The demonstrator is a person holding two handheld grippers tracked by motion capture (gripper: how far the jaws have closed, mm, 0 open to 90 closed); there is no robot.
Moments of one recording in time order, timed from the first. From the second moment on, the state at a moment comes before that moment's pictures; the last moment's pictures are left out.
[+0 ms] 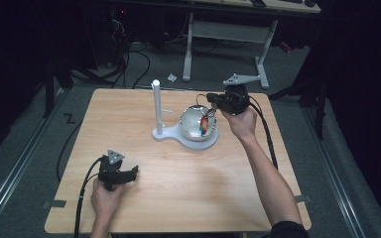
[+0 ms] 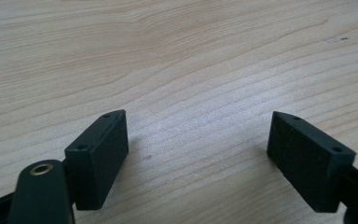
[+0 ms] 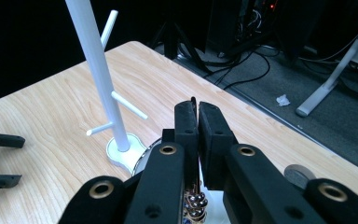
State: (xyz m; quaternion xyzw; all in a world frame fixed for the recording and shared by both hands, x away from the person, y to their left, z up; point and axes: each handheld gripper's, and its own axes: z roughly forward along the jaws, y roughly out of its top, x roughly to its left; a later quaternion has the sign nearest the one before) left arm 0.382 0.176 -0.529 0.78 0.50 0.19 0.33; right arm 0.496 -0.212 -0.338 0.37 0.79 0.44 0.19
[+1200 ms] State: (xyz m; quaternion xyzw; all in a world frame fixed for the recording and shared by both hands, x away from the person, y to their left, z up) left arm 0.382 0.176 -0.529 0.78 0.50 0.19 0.33; right arm 0.509 -0.196 -0.392 0.38 0.82 0.40 0.16
